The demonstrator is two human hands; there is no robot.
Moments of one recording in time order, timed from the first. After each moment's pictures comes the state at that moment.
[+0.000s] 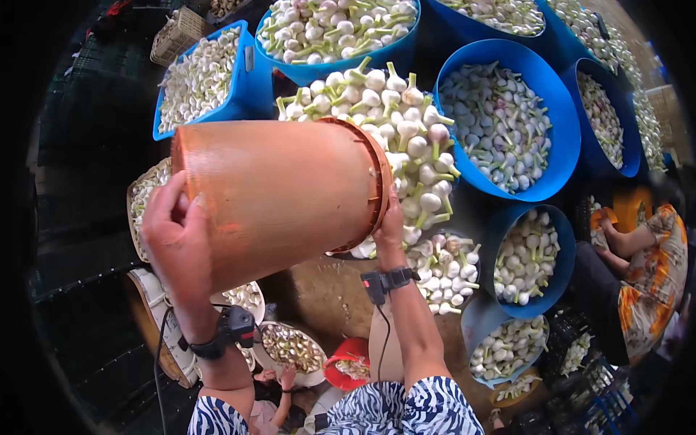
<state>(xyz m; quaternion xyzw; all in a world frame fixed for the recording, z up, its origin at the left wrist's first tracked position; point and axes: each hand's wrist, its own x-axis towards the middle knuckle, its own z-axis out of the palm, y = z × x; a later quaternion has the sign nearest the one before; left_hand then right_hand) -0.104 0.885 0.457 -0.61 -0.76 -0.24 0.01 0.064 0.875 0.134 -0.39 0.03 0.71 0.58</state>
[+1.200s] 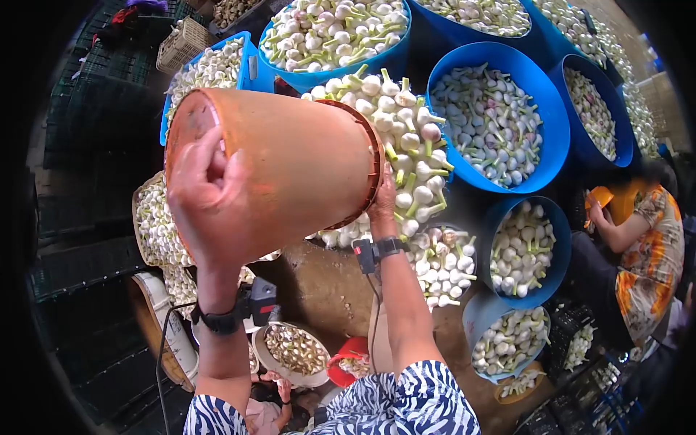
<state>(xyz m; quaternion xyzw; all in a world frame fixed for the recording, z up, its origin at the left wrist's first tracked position) -0.062 0.894 0.474 -0.64 -0.70 -0.31 0.00 0.055 0.905 0.136 -0.26 0.07 0.72 0.63</state>
